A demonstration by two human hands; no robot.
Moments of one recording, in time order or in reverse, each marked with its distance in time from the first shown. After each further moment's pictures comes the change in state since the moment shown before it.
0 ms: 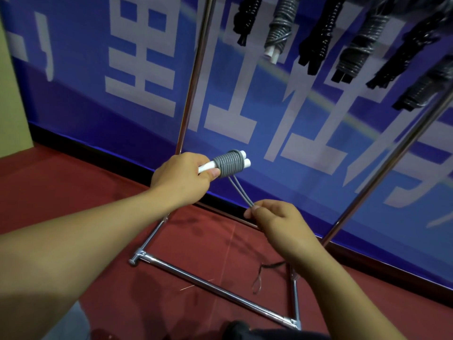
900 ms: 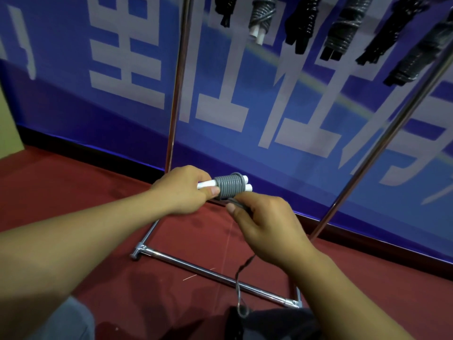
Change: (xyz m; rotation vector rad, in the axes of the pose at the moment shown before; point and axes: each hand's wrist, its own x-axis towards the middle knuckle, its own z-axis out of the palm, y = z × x) left_hand -0.008 -0.012 0.025 0.007 -0.317 0.104; right_hand -0.018 0.005 0.011 -0.504 0.113 -0.495
